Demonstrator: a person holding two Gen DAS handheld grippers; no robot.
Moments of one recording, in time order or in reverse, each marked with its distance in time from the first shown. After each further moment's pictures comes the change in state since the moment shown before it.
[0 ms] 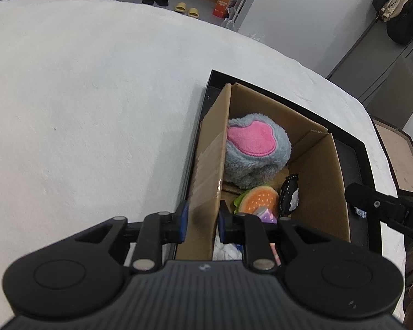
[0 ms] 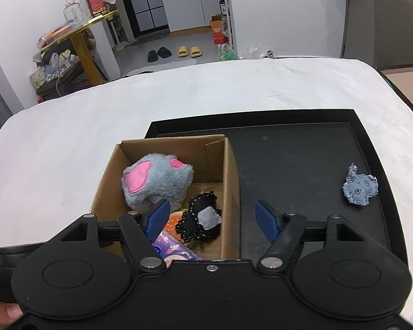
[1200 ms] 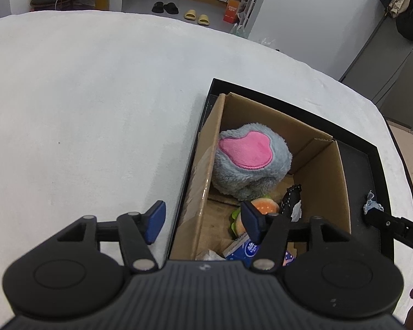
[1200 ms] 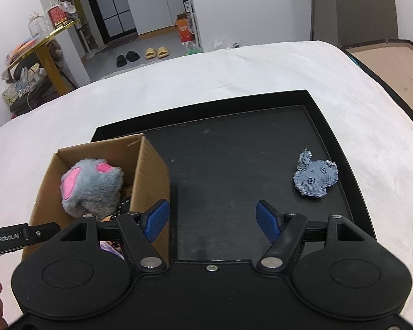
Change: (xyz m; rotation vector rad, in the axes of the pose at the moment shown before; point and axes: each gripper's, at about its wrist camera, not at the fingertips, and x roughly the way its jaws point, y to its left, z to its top) left arm 0.000 -0.023 0.009 0.016 -0.029 0.094; right arm 0.016 -0.072 -0.007 0.099 0.009 -0.074
